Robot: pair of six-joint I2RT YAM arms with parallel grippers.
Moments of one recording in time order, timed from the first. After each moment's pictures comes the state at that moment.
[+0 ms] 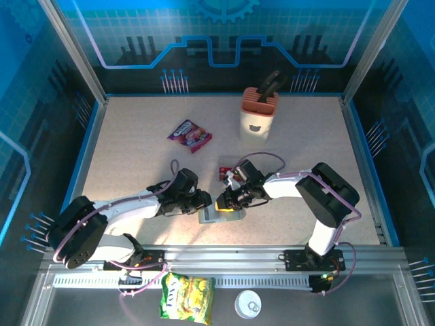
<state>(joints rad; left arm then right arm) -0.68 1.34 0.54 -0.16 0.26 -1.09 0.70 1.76 0.76 -0.04 -0.74 0.70</state>
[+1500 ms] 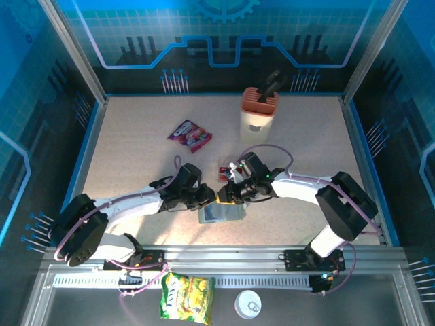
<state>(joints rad) -0.70 1.35 0.62 -0.17 0.30 -1.12 0.69 1.59 0.80 -0.17 -0.71 0.69</state>
